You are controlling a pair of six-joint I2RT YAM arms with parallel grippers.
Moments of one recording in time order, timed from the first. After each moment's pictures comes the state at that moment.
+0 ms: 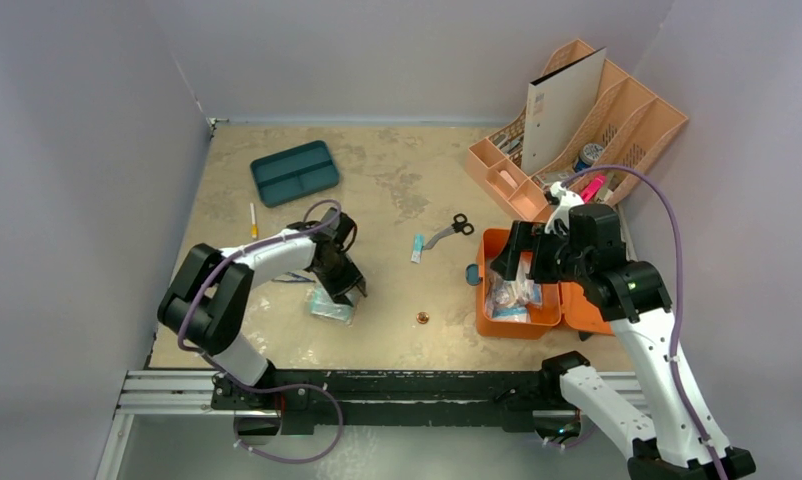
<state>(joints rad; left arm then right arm) -0.48 1.59 0.85 -0.64 0.13 -1.15 0.27 0.82 1.07 -1.02 -0.21 0.36</state>
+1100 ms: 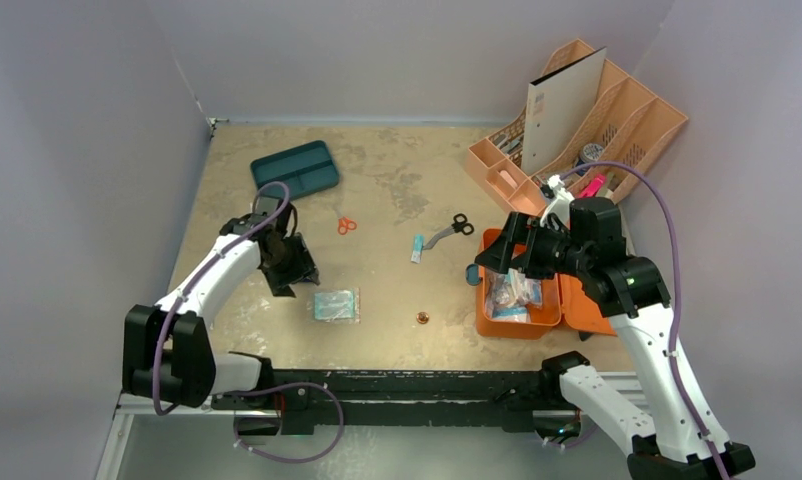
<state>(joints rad) -0.19 1.31 0.88 -0.87 0.08 -0.70 0.27 0.83 1.09 -0.95 -0.41 0.50</state>
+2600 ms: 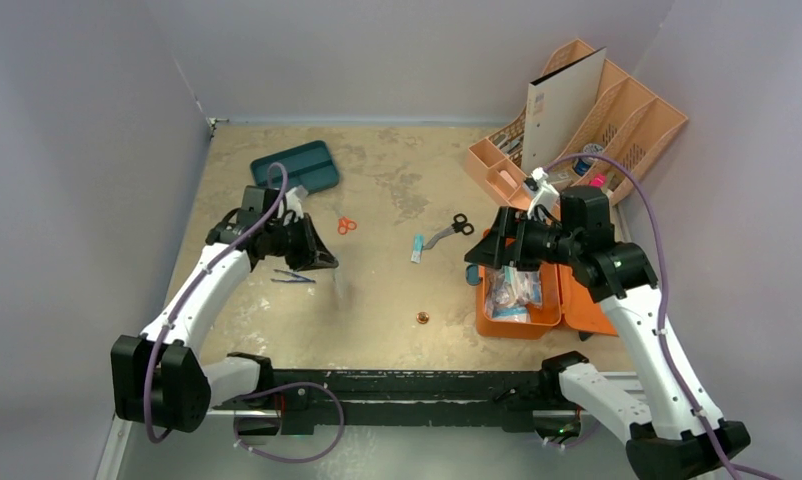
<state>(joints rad) -0.17 1.19 0.88 -0.69 0.50 -0.57 0.27 0.91 1.09 -0.89 -0.56 0.48</state>
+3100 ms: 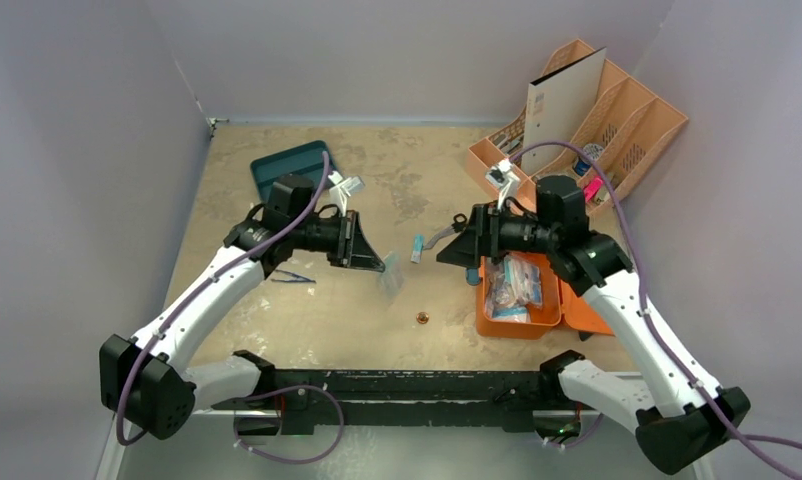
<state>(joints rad) -0.43 1.17 0.98 -0.50 0.85 -0.51 0.40 0.98 1.06 -0.59 -0.73 0.48</state>
